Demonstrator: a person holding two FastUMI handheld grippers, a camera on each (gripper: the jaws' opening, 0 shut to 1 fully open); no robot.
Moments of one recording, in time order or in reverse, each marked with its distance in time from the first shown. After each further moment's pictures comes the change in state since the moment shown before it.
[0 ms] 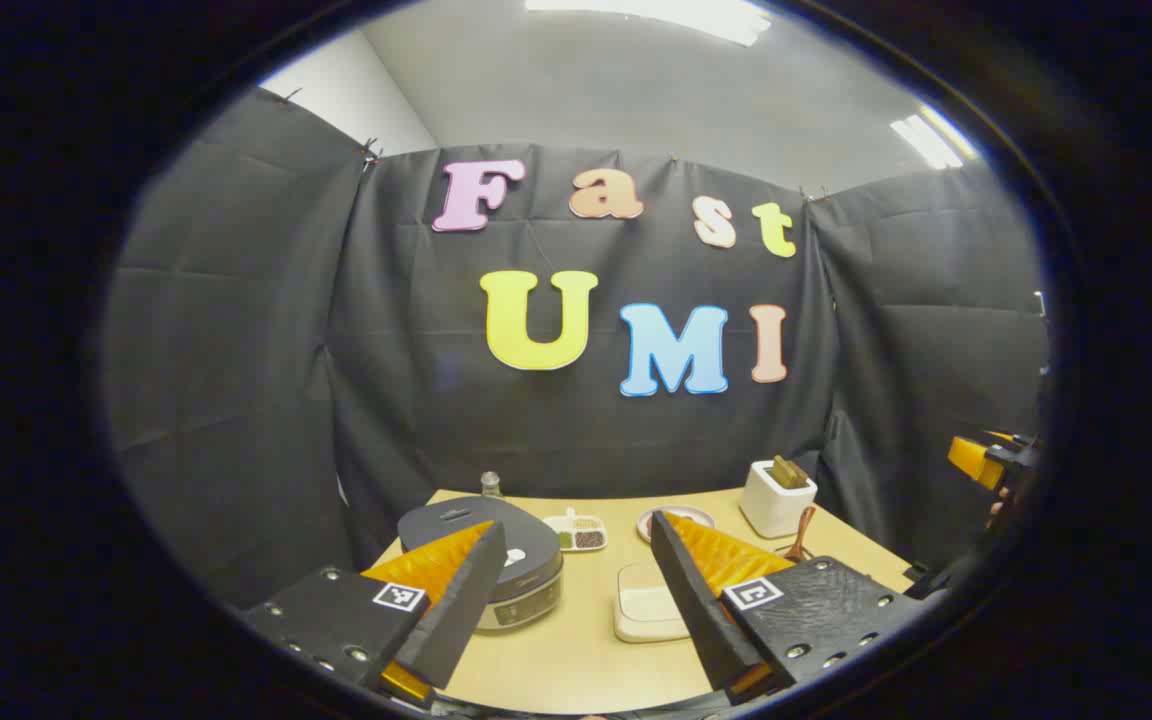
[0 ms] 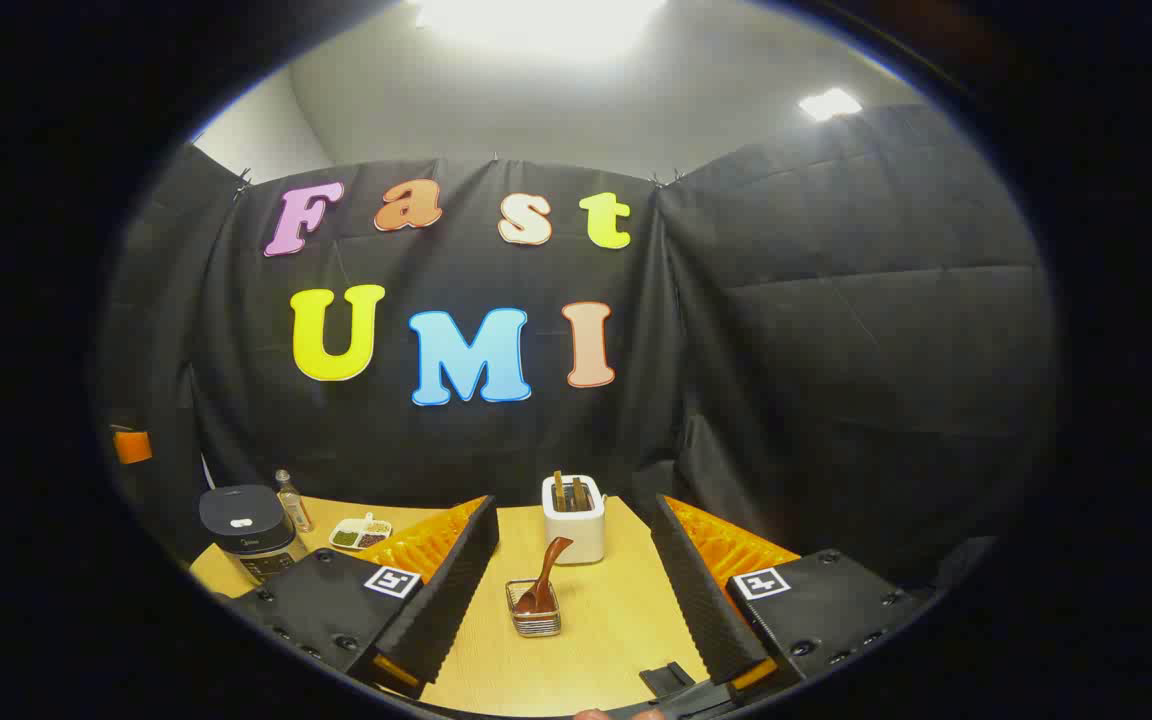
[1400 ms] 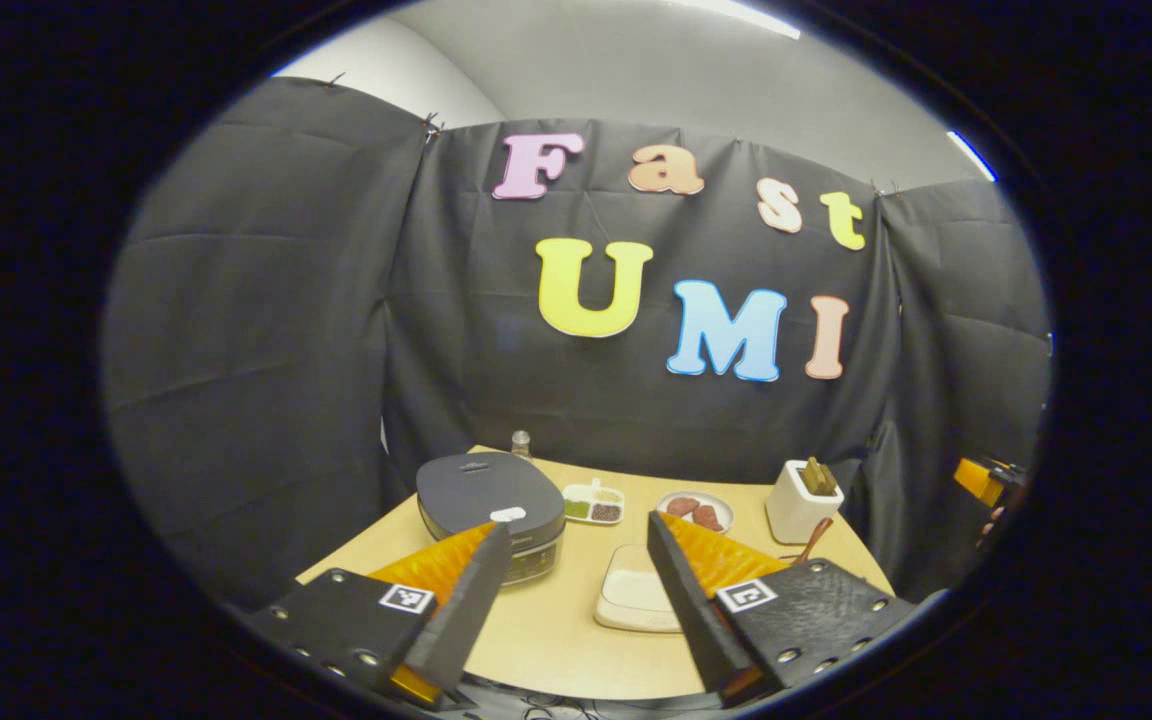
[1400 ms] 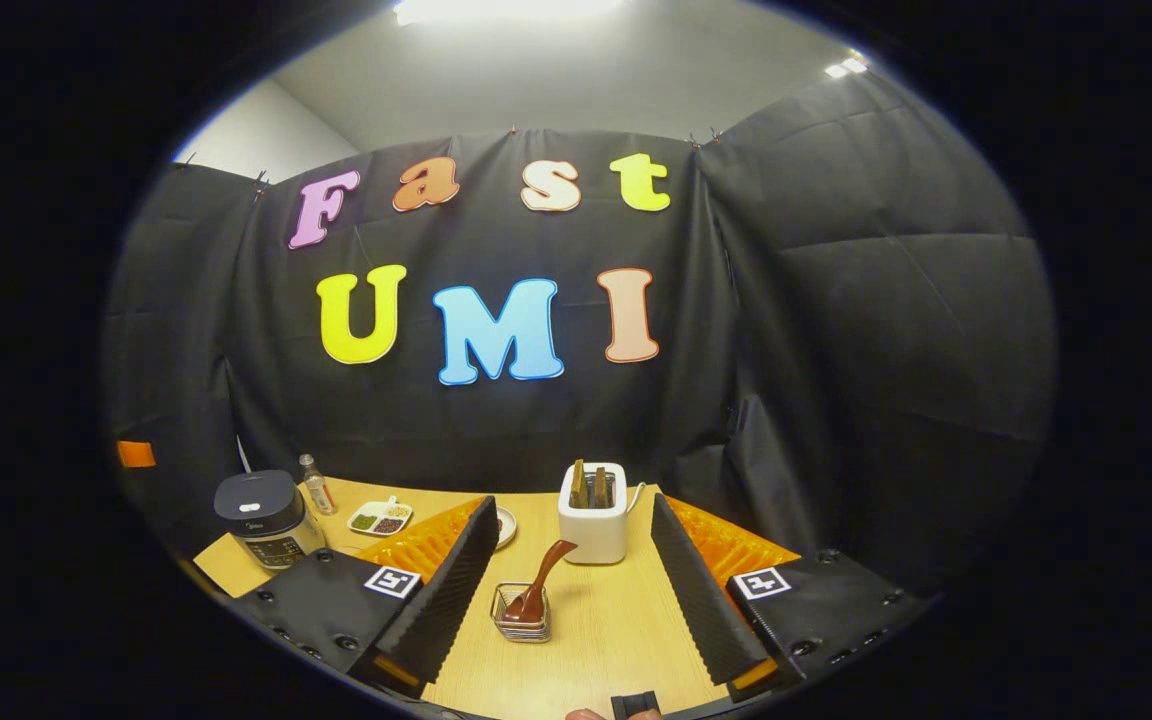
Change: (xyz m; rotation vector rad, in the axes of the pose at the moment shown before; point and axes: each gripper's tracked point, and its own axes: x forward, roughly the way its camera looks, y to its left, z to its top) left arm -0.001 -0.030 -0.026 -0.116 0.086 0.210; right arm 0.089 -0.040 -0.017 -0.010 0.094 0.197
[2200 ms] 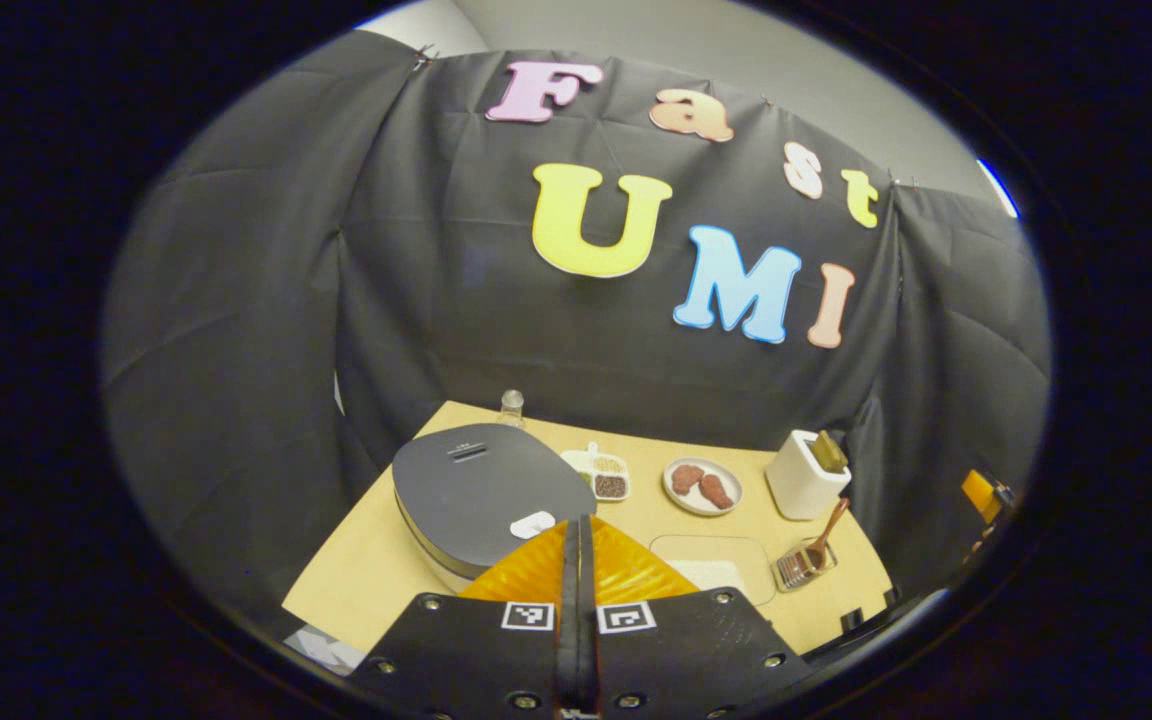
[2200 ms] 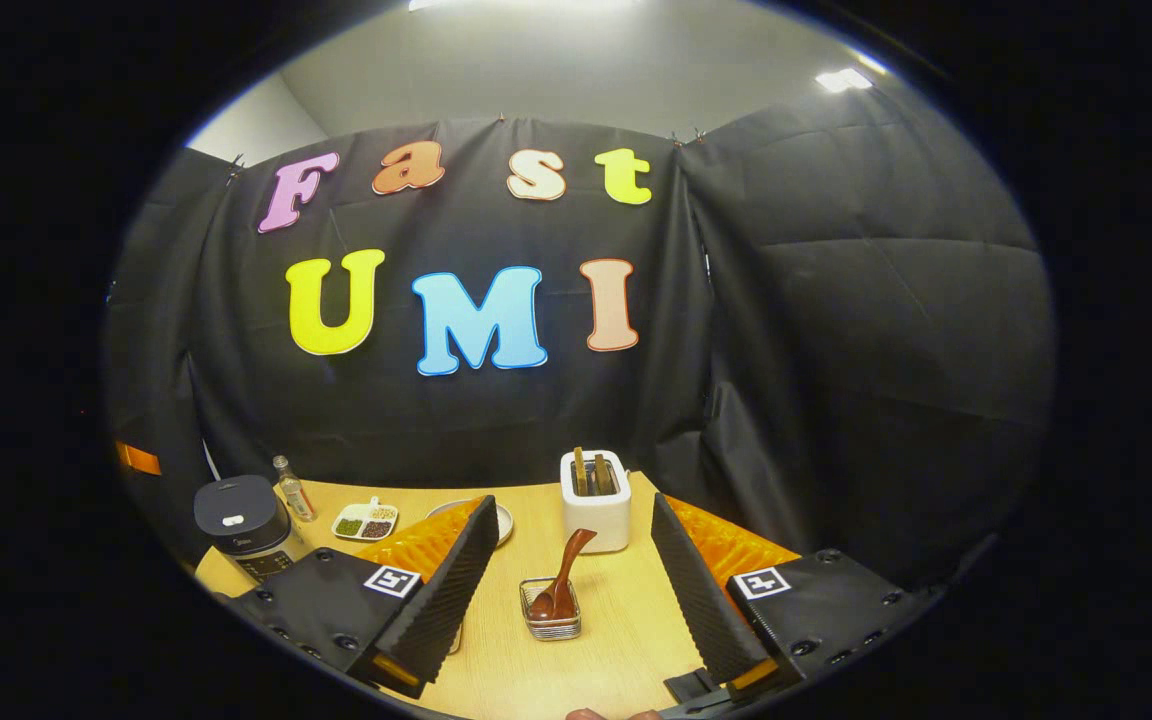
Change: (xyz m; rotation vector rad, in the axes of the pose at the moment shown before) left arm 0.148 0.087 -0.030 -0.006 0.248 -0.169; right arm 0.000 0.065 -0.011 0.018 0.010 -0.152
